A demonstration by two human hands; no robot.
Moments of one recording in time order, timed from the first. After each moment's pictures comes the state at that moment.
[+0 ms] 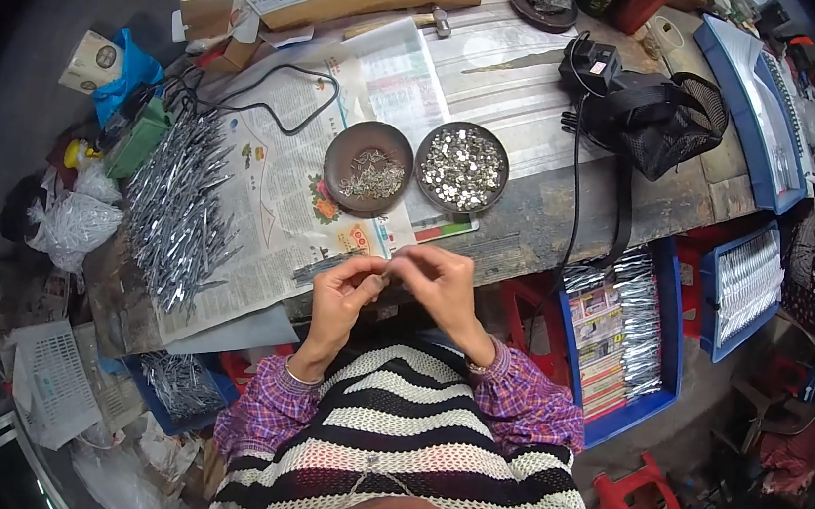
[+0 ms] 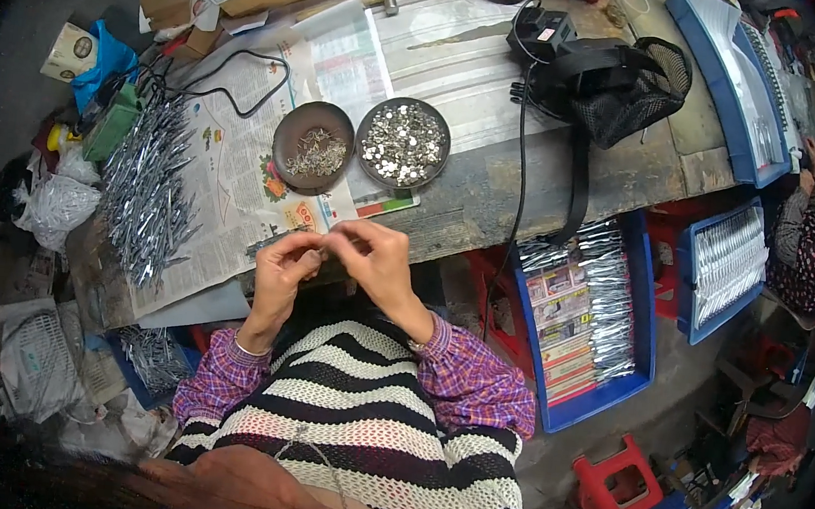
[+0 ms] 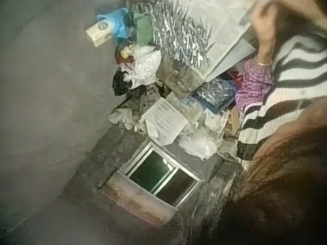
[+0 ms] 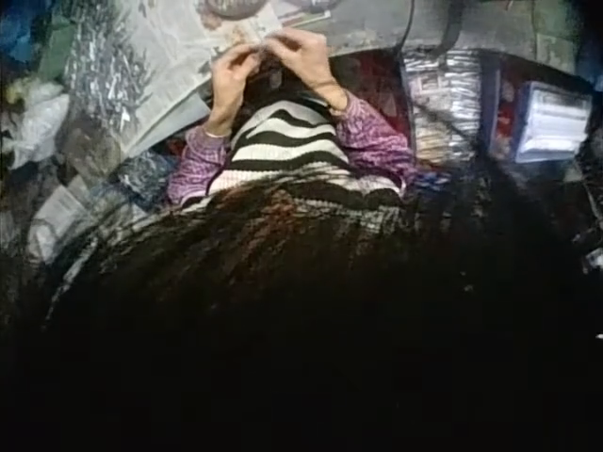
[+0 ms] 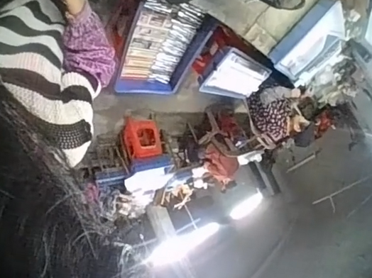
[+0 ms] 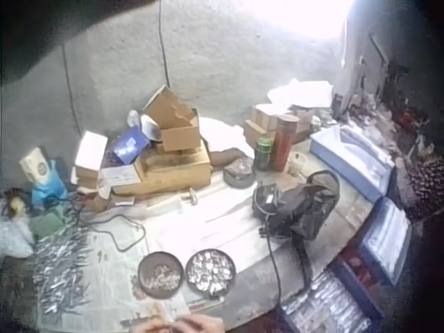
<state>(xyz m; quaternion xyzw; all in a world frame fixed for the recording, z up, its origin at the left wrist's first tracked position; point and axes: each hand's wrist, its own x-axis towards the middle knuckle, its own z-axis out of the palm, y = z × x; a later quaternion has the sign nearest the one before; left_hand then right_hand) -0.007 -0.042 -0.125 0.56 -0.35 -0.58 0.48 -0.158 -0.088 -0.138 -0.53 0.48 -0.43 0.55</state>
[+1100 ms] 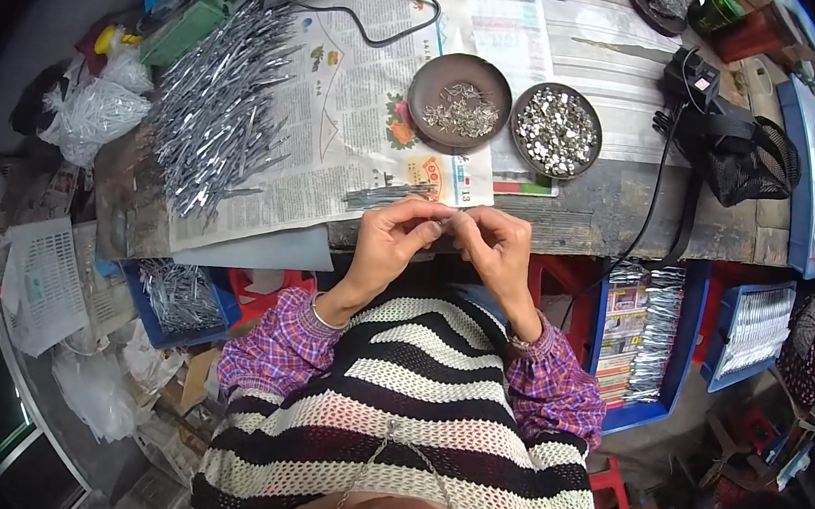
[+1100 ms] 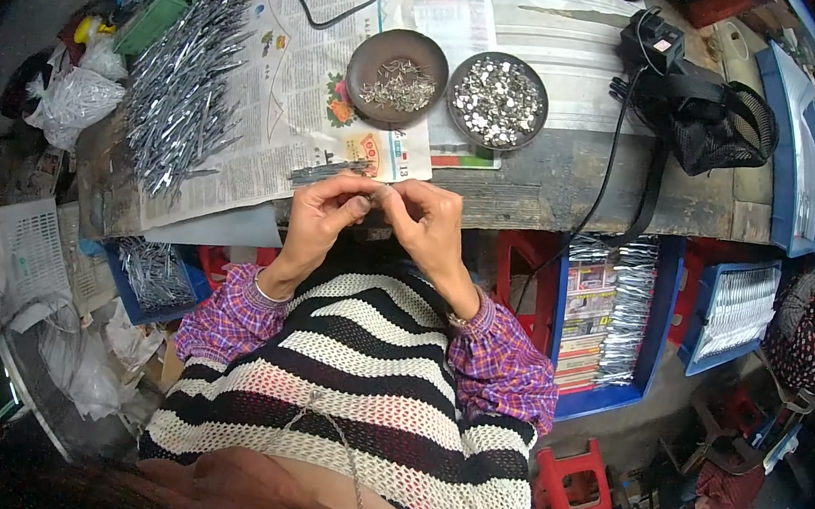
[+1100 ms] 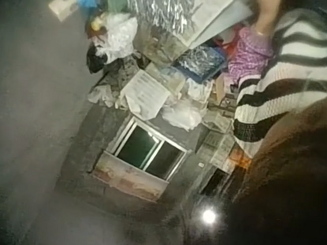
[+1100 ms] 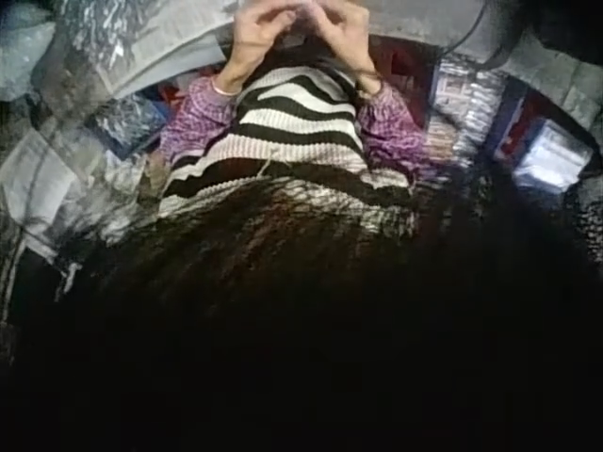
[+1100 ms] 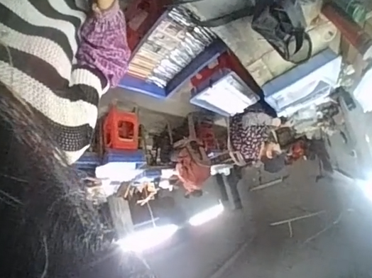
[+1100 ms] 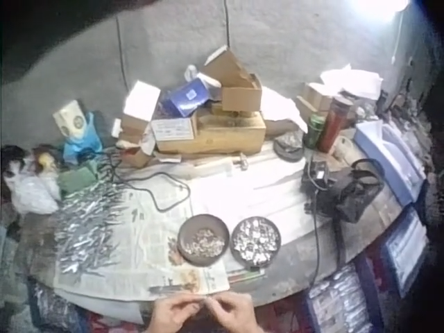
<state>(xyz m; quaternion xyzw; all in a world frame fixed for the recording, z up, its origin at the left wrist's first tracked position) 0.009 -0.029 -0.130 0.52 -0.40 -0.56 0.51 -0.147 -0.083 -0.135 -0.61 0.44 -0.35 0.55</state>
